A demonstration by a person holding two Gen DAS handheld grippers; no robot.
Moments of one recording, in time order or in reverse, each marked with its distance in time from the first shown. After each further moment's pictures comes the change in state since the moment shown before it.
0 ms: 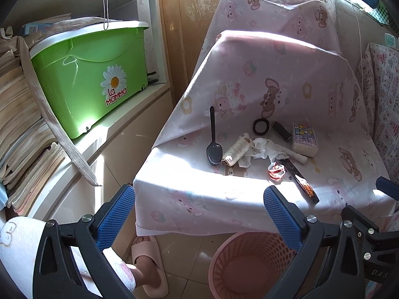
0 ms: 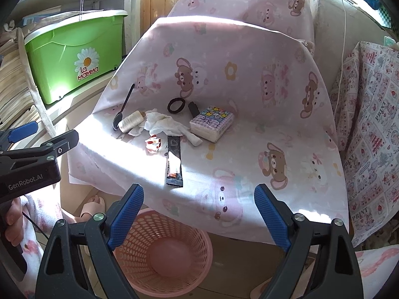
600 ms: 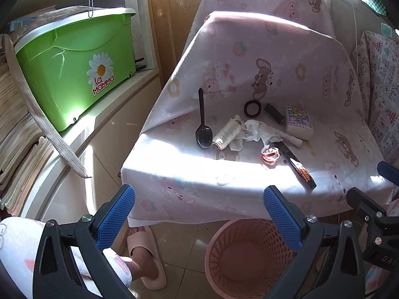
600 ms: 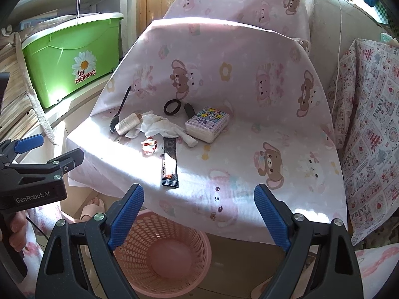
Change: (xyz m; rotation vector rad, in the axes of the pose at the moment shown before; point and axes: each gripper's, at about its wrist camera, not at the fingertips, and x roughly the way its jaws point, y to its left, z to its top) left arm 0.011 -0.007 -0.005 0.035 0.083 -0.051; right arm -0.002 -0.007 0.000 0.018 -0.005 -0.004
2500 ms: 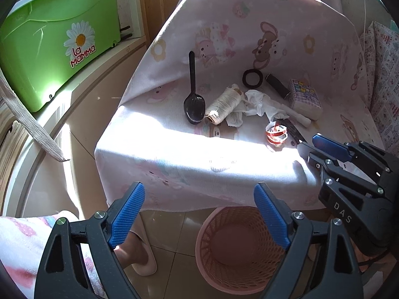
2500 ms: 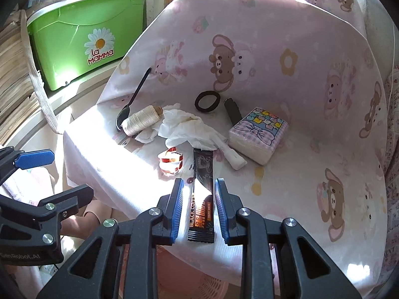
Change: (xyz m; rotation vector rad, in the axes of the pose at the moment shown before) left arm 0.050 0.001 0.000 -0.025 0.177 -0.071; right arm 0.096 0.038 0.026 -0.119 0.057 0.136
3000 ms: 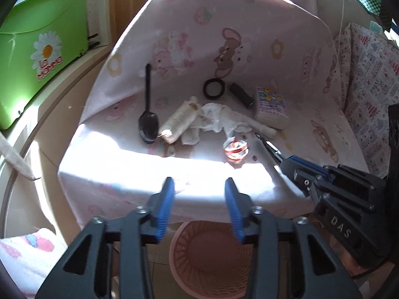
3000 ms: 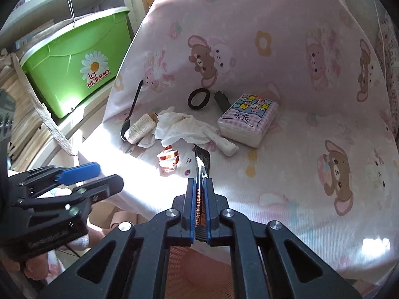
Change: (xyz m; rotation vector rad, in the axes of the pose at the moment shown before) left arm 0.006 -0.028 0.024 0.060 -0.025 -0.199; right arm -0.018 -0.032 -0.008 0.201 0.001 0.117
